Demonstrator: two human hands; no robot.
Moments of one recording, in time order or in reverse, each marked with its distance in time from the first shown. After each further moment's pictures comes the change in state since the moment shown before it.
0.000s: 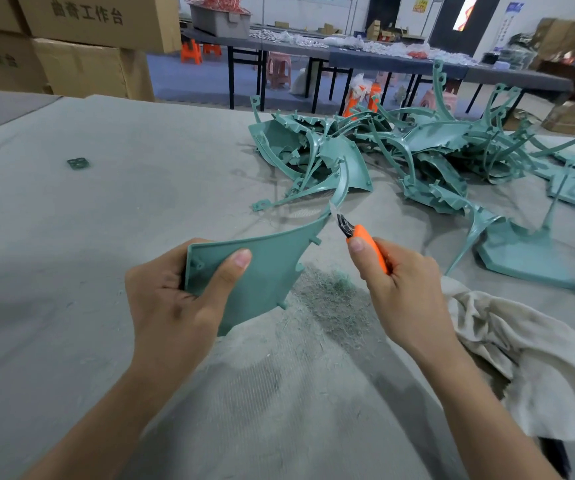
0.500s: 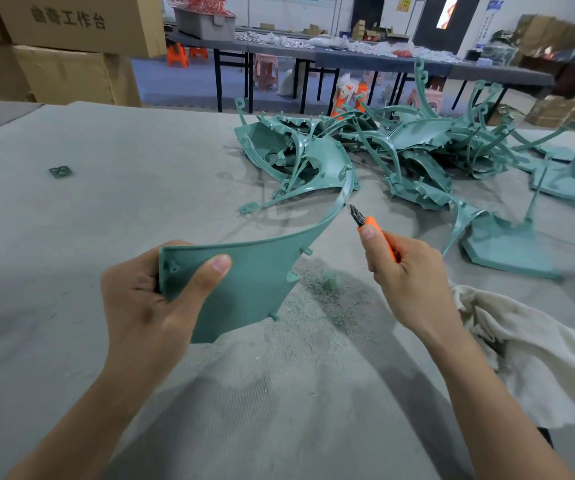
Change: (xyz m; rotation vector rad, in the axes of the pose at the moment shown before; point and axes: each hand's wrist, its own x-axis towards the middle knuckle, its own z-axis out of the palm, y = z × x) left_hand 0.007 -0.004 -0.006 -0.053 -0.076 0.037; right_hand 0.010 0.012 -0.017 0.018 0.026 0.057
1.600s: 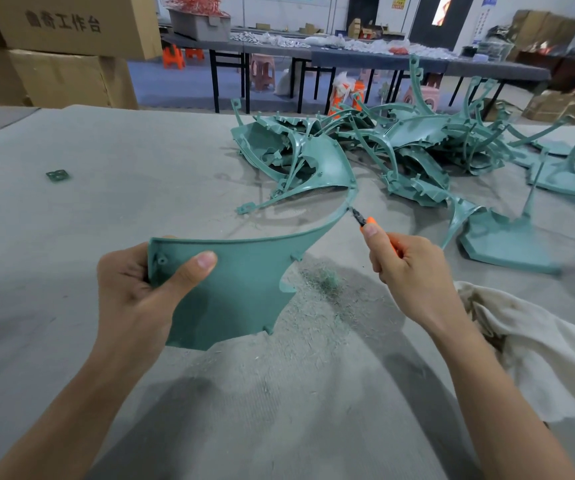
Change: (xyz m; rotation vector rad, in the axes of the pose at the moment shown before) left_hand 0.009 -0.013 -0.007 -0.238 -0.068 -0.184; right_hand 0.006 0.015 -0.005 -0.050 -0.041 0.054
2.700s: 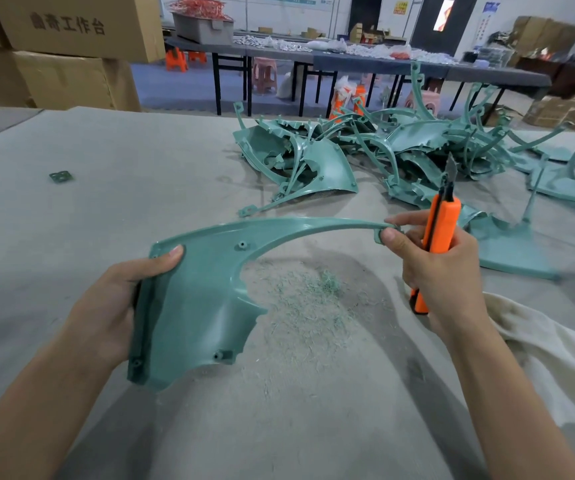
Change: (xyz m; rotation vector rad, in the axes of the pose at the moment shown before) left_hand 0.024 -0.017 -0.038 -0.376 -0.149 -0.937; right_hand 0.001 -0.005 -0.016 0.615 0.127 0.116
